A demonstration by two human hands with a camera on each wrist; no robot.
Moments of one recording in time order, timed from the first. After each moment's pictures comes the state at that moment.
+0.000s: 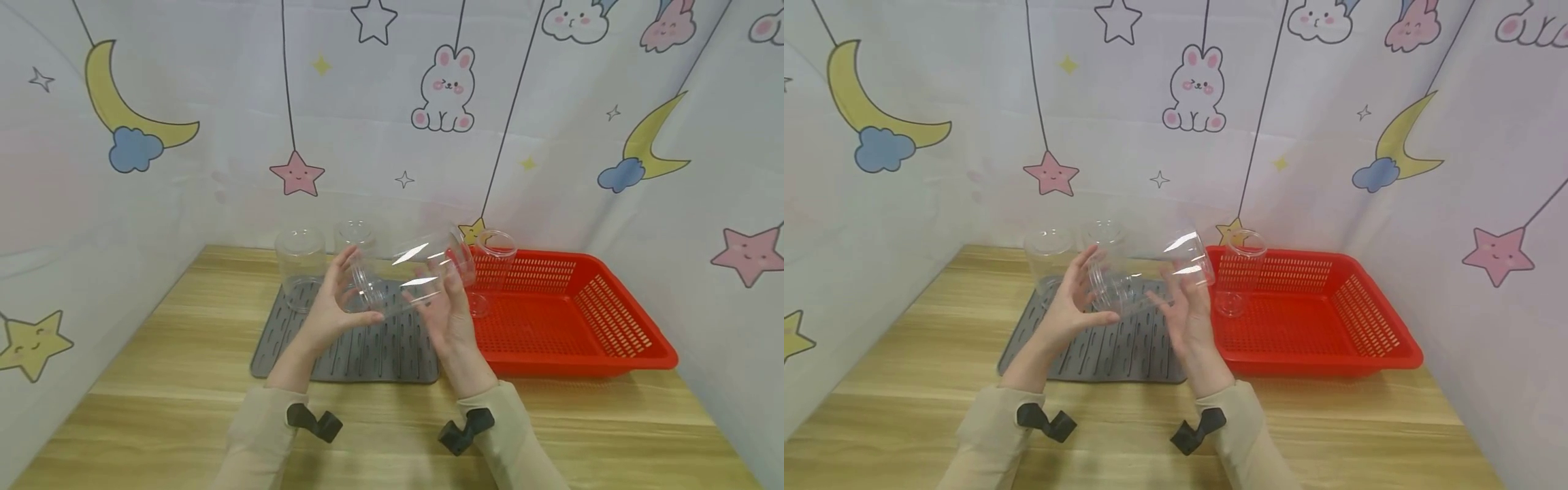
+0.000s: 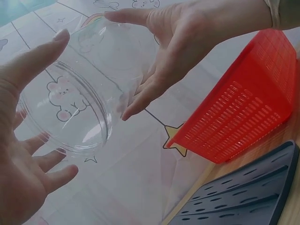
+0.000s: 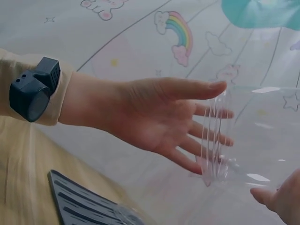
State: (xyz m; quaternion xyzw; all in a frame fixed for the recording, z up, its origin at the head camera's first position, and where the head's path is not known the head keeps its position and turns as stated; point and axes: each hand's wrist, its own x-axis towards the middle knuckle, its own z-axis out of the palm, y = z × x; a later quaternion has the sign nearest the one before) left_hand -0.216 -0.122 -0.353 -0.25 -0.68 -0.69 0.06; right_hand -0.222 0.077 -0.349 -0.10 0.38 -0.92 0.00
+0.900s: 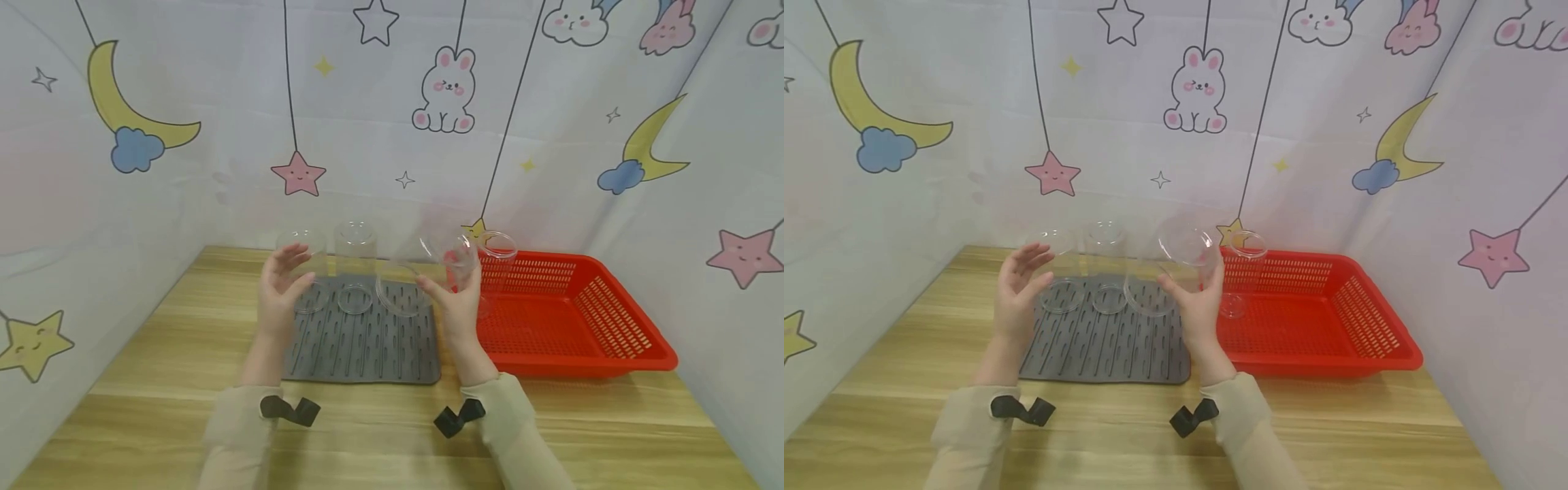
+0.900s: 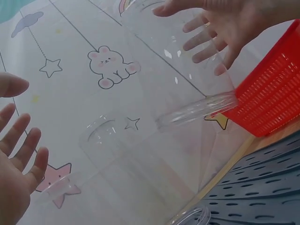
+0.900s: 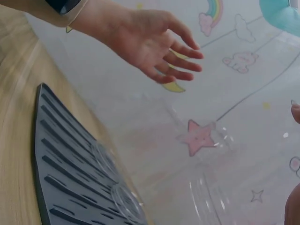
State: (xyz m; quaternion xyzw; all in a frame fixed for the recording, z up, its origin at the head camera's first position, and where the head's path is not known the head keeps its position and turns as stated) left_hand -0.221 -0.163 -0.354 -0.13 -0.57 -0.78 0.24; right_hand -0.242 0.085 -0.349 -0.09 0.59 -0.78 -0.20
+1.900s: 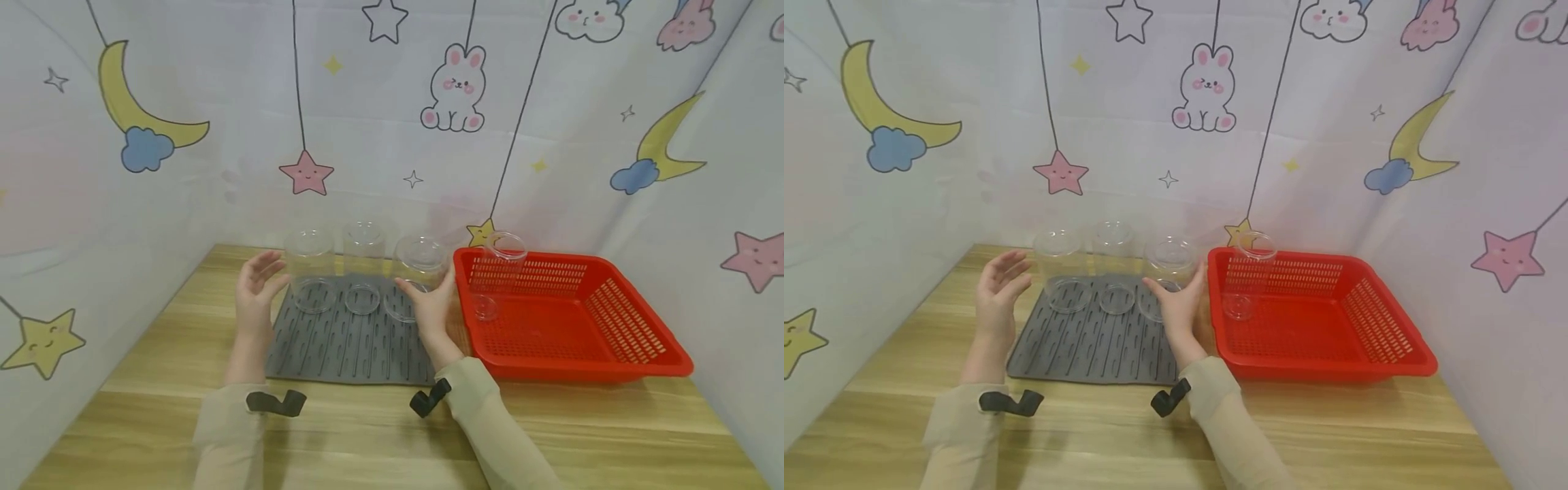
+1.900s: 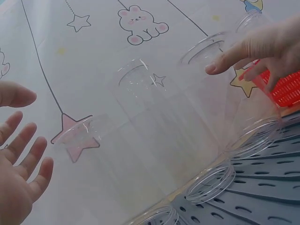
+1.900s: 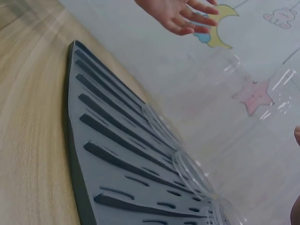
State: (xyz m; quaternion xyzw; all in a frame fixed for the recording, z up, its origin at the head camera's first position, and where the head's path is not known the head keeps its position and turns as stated) left_hand -0.229 -0.207 -0.370 0.01 -0.58 -0.78 0.24; right_hand -0.289 0.042 -0.405 0.00 0.69 -0.68 -0.23
